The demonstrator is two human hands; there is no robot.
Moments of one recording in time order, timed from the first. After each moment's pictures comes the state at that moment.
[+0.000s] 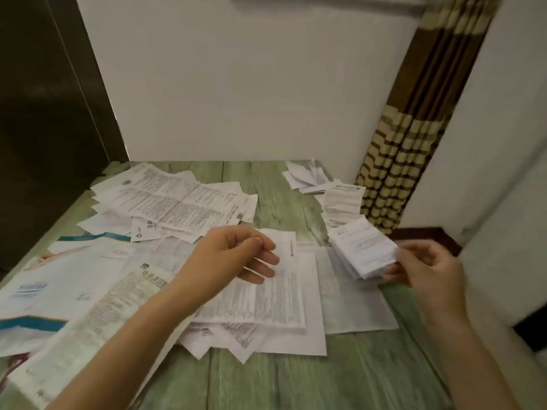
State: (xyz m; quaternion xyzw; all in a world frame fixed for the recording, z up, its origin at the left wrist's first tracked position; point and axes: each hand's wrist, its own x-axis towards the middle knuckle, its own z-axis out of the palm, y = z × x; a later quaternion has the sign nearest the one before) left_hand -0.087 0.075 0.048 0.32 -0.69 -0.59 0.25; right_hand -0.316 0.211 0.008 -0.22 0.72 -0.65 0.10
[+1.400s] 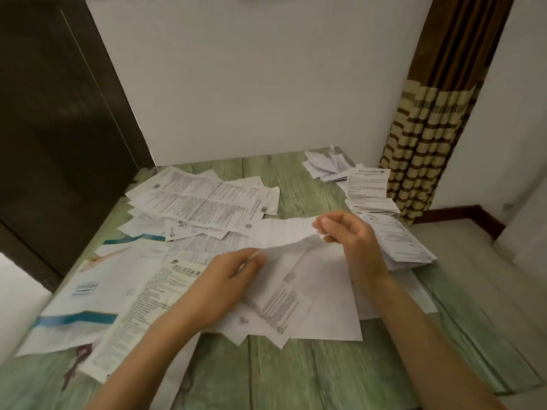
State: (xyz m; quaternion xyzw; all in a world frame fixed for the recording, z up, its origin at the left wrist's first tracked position) left_hand -0.049 0.067 0.014 0.32 -0.85 -0.38 0.18; right_hand -0.252 0.131 -0.006 -0.38 0.59 -0.66 0.29
